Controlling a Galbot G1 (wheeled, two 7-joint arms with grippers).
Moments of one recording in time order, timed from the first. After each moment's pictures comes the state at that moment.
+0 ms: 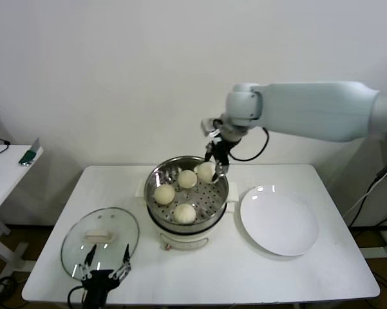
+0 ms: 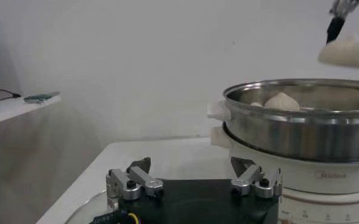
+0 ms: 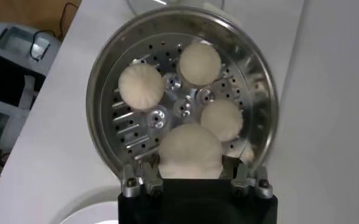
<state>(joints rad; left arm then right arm) 1.87 -1.52 -0.58 -2.19 -0.01 0.04 -0.06 0.90 1.21 -1.71 1.34 0.82 -0.32 -0.89</state>
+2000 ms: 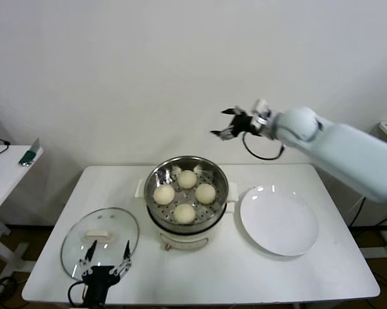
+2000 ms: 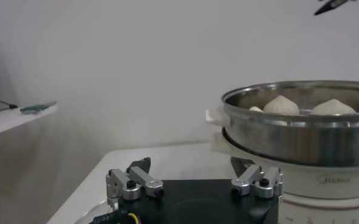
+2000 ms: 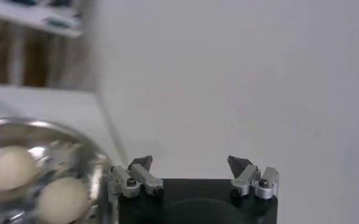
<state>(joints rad) 1.85 -1.50 -0.57 -2.18 0.01 0.03 -0.07 0.14 0.72 -0.72 1.44 0.82 -0.25 -0.25</state>
